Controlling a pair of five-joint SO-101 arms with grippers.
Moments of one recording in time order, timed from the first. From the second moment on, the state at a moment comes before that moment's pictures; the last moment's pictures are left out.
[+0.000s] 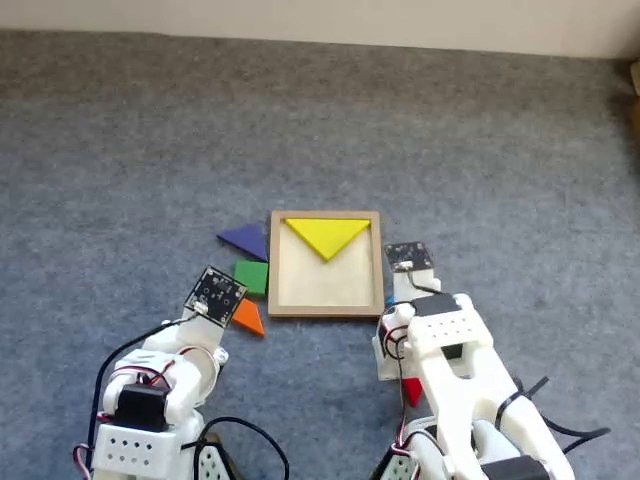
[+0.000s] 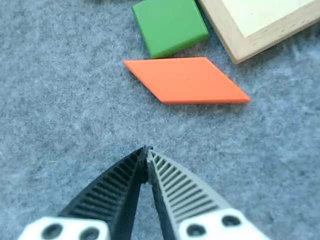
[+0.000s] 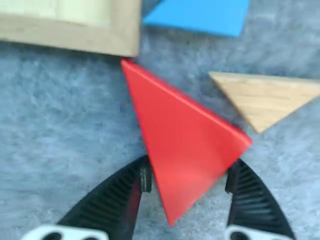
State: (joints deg) left arm 1.6 -102.7 96.0 75.8 -14.9; right arm -17.6 -29.9 66.5 60.8 0.0
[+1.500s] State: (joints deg) left arm 1.6 -102.7 96.0 75.8 -14.9; right arm -19.5 -10.4 51.6 62.3 3.9
